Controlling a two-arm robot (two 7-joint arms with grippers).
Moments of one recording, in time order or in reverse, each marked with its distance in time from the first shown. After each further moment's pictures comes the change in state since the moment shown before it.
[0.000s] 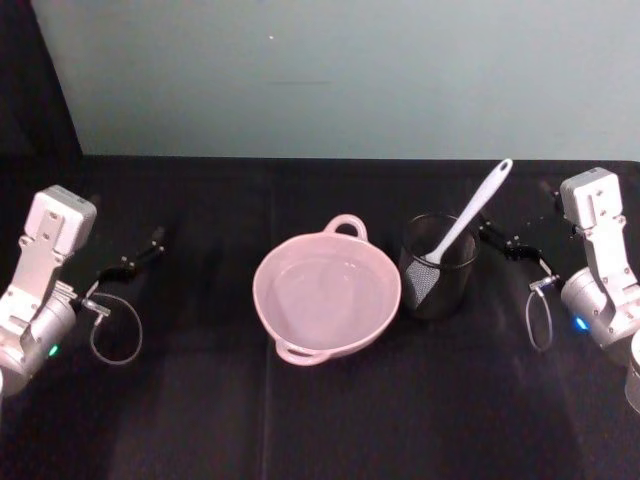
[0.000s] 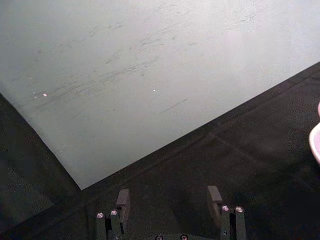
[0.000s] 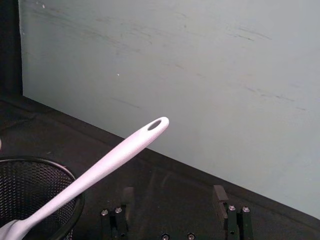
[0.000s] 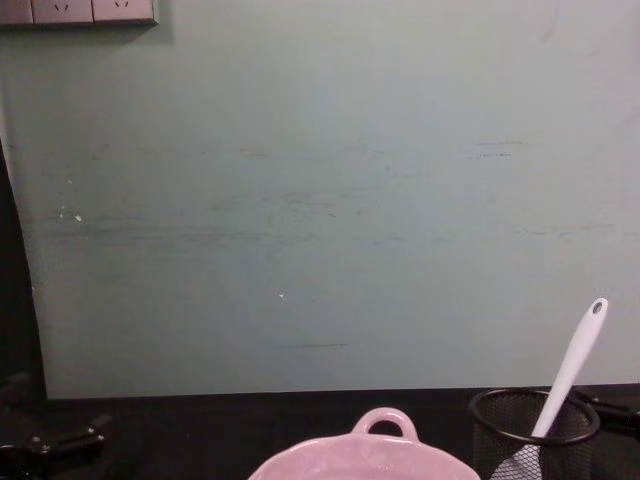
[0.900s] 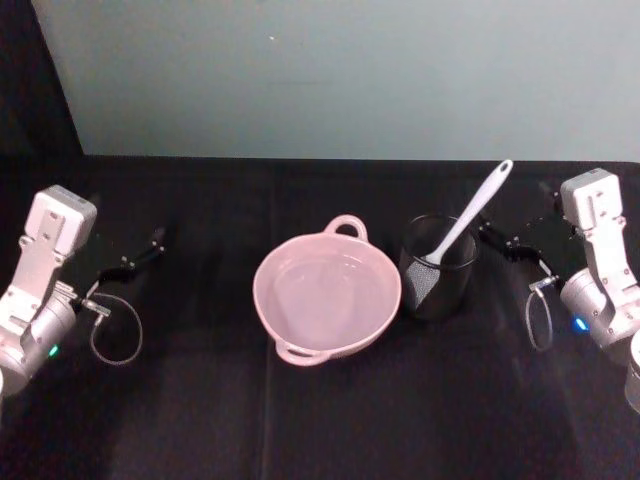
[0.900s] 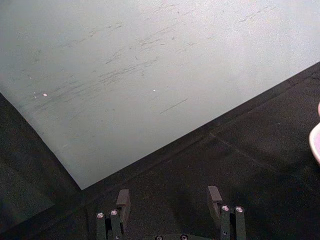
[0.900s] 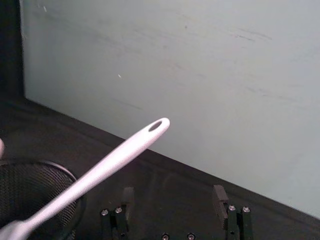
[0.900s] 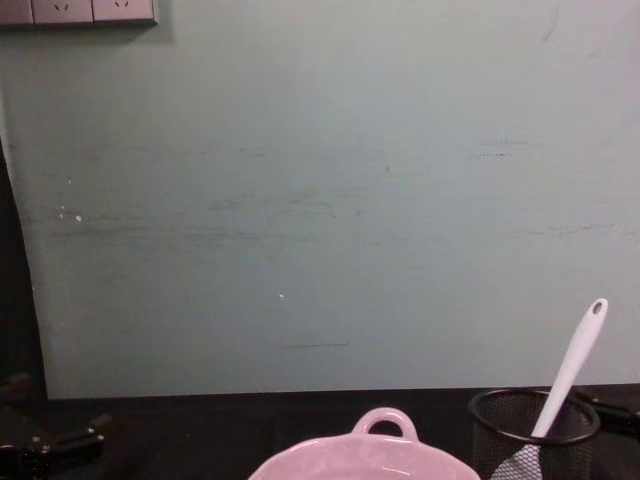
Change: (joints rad) left arm 0.000 0.000 0.000 0.000 0.000 0.000 0.000; right arm 0.002 -0.001 -0.001 0.004 -0.002 -0.004 0.002
